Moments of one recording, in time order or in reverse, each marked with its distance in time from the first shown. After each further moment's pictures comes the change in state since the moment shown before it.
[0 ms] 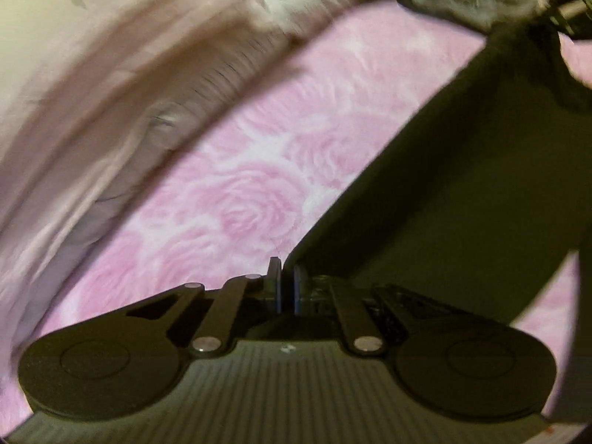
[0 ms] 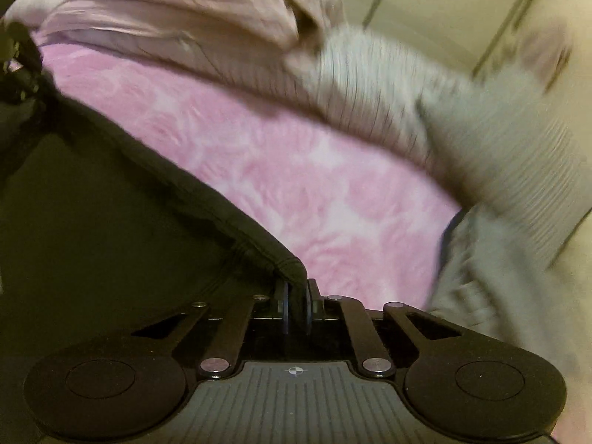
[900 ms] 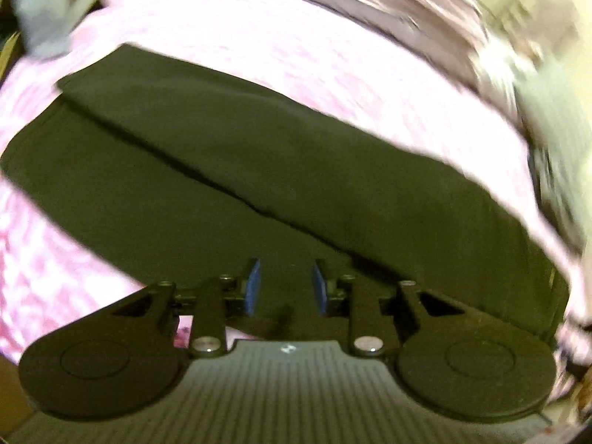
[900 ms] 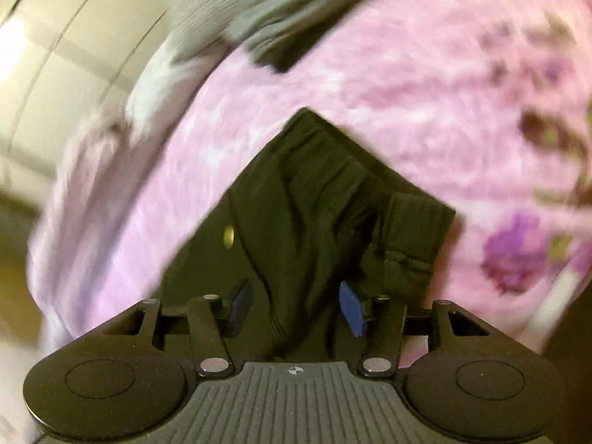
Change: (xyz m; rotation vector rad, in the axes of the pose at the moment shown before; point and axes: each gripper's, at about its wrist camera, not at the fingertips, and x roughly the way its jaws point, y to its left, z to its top) left arm -0.234 -0.111 -0.234 -1.224 0.139 0.084; right arm -0.137 0.032 -0.208 1.563 0.113 0.205
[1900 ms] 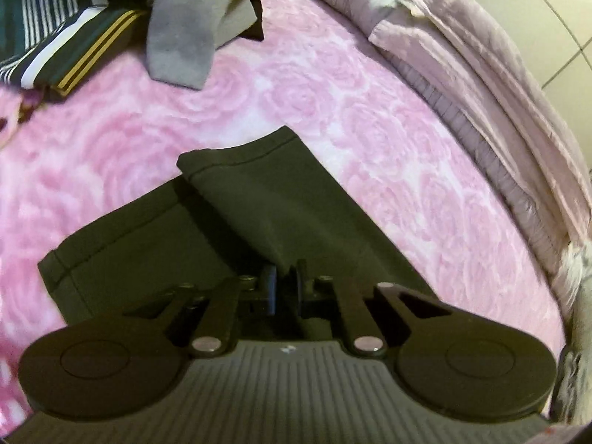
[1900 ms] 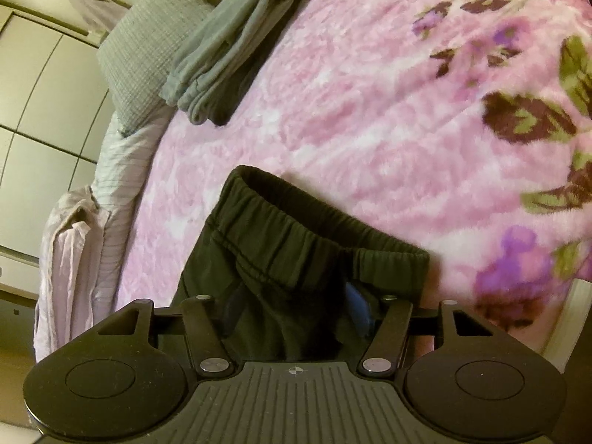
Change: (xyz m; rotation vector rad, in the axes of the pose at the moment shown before) left arm 0.049 0.155 0.101 -0.377 -0.196 0.114; right arm 0.006 -0.037 0.027 0.154 -0.125 -0.040
